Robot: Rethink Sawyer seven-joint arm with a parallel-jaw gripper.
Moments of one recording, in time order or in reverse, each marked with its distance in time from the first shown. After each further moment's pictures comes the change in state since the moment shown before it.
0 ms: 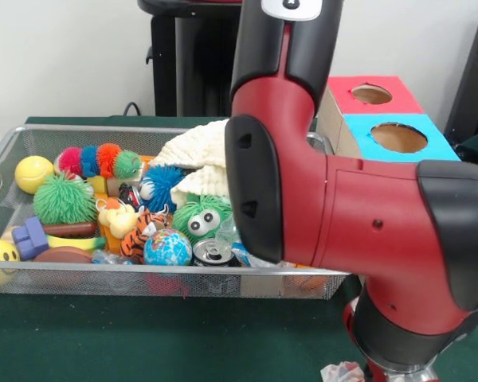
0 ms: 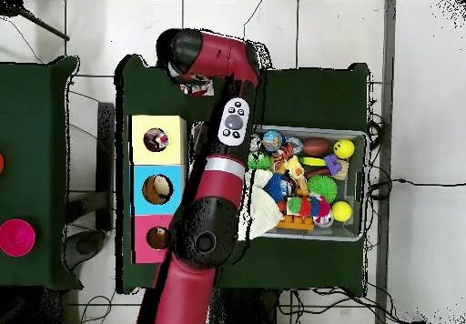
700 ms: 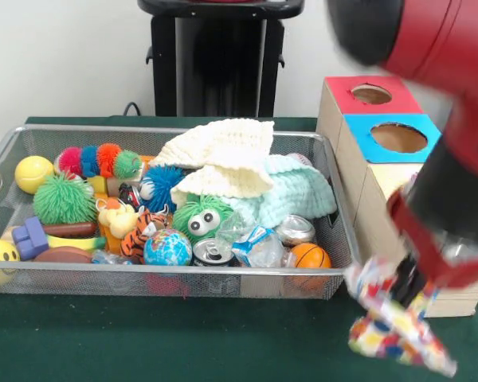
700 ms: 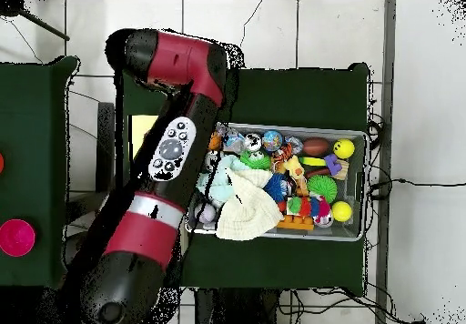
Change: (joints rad) arm 0.329 -0.300 0.328 0.479 -0.383 0.004 0.000
